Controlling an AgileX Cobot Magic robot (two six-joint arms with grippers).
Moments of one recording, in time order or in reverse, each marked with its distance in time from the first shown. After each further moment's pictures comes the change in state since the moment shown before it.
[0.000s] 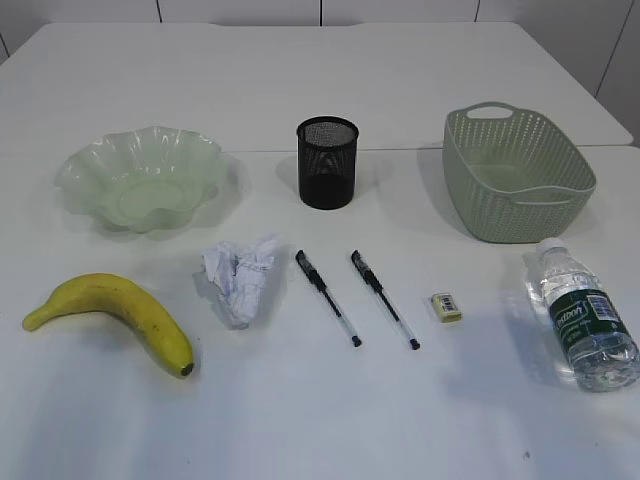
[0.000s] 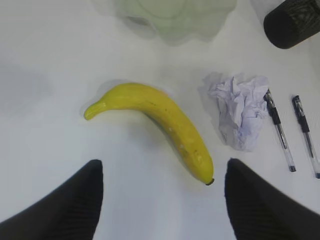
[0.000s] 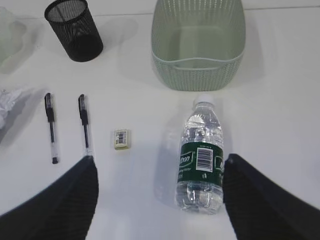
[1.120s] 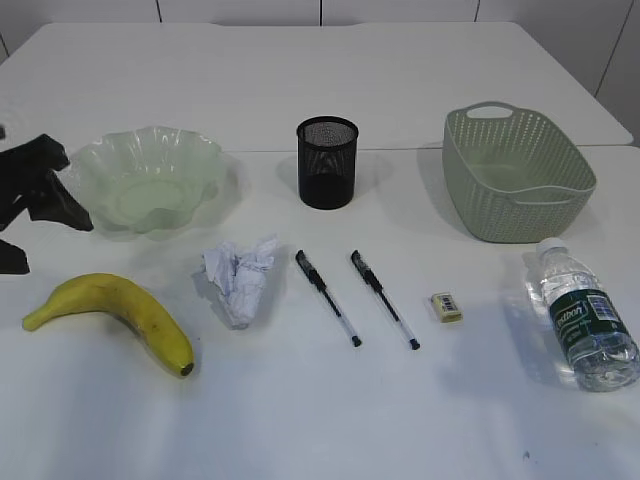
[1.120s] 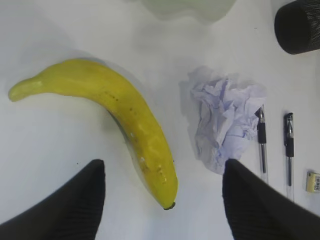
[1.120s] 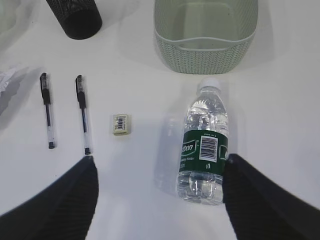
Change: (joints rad) left arm -0.137 0.331 -0.030 -0.067 -0.198 -0.247; right arm 0.018 0.084 0.000 0.001 0.000 -0.015
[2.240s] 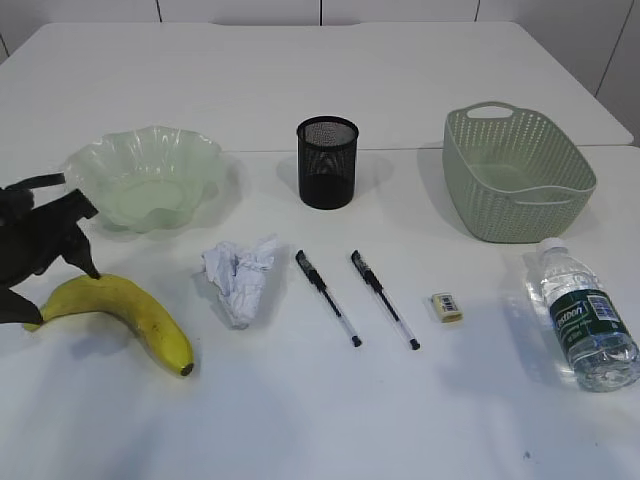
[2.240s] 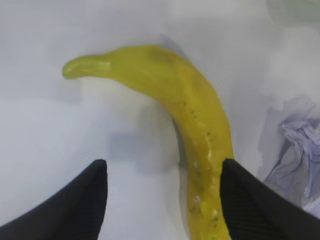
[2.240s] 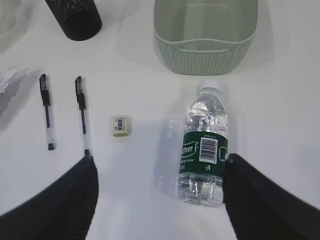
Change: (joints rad) left arm -0.043 0.218 -0.006 0.259 -0.056 -0.466; right arm 0.000 0.002 0.000 0.000 -0.007 0.000
